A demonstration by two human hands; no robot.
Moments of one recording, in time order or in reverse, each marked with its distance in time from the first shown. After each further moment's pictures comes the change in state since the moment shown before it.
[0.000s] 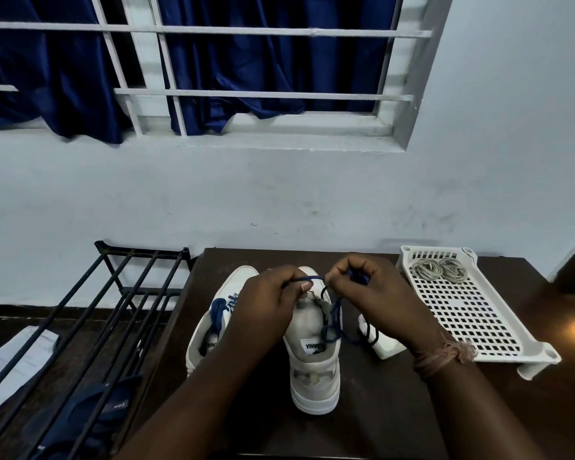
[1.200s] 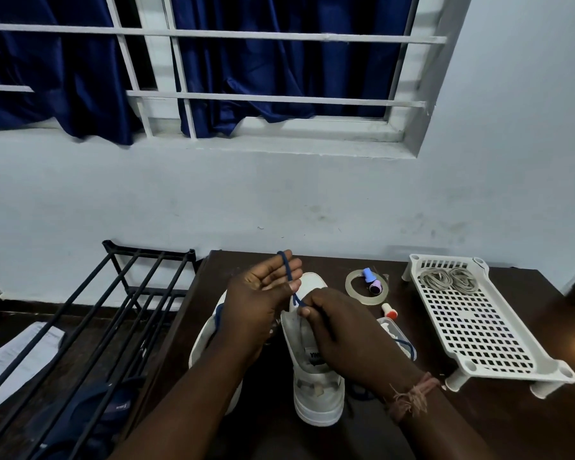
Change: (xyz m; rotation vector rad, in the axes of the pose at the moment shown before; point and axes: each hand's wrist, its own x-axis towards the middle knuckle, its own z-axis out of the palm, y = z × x) left_hand 0.004 -0.002 -0.006 -0.891 0.168 -0.347; right_hand -0.009 0.018 0.053 -0.481 -0.052 -0.292
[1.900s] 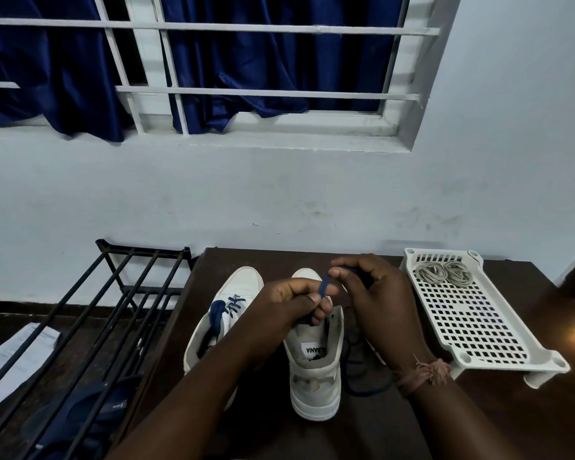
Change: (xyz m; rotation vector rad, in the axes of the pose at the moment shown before) left_hand -0.009 -0.007 0.011 0.141 -0.428 -0.145; right_hand 0.007 0.013 -0.031 0.330 0.426 0.256
